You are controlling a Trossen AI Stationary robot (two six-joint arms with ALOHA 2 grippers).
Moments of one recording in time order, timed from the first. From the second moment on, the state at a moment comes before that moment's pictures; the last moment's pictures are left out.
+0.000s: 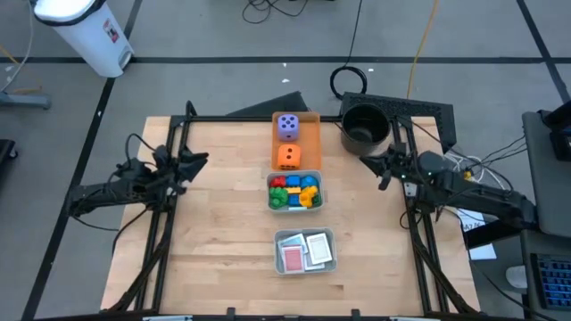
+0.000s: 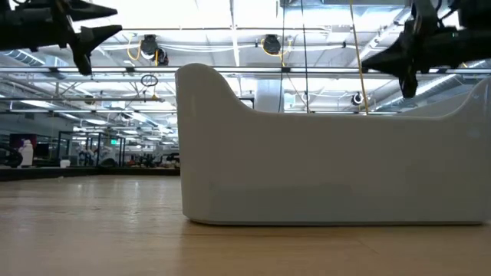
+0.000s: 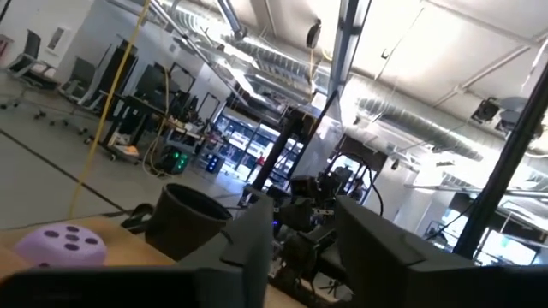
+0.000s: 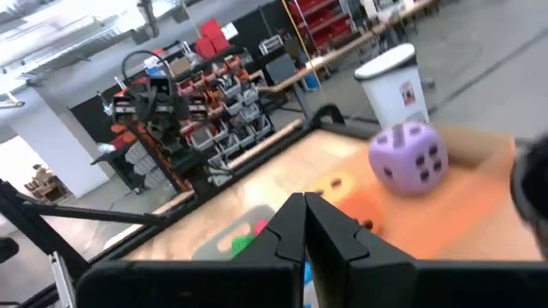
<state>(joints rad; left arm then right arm) 0.12 0.02 0.12 0.26 -0.16 -0.45 -0.32 0.26 0.23 0.03 0.02 0.49</state>
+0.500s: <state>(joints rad) 0.12 0.02 0.11 0.17 -0.16 -0.35 -0.32 0.25 0.02 0.35 0.00 0.52</state>
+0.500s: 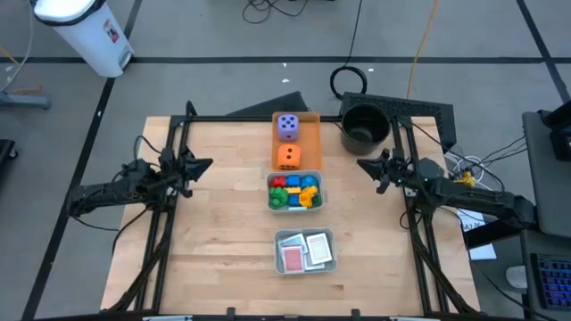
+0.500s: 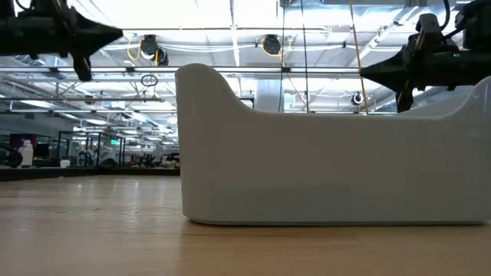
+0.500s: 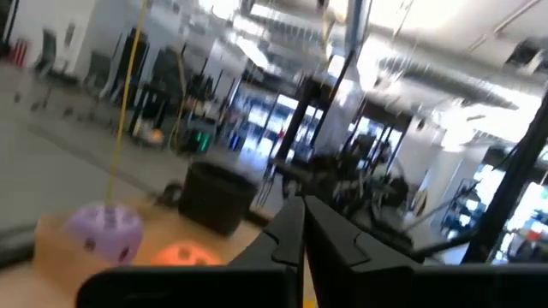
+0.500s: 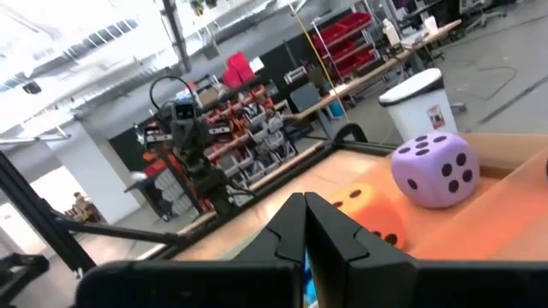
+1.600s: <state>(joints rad) 0.12 0.02 0.02 0.18 -0.27 -0.35 -0.32 0.25 0.02 0.20 0.00 0.49</state>
